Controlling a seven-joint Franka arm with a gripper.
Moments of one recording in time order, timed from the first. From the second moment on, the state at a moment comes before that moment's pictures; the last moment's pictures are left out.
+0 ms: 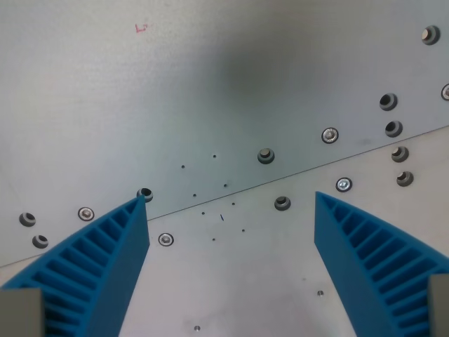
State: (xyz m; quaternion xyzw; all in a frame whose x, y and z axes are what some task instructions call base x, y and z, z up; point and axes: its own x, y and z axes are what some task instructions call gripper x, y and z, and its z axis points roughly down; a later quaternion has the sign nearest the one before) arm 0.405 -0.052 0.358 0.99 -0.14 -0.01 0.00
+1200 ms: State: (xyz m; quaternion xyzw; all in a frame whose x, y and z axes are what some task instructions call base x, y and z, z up) arm 0.325 -0.072 0.349 0.99 -0.15 -0.05 0.01
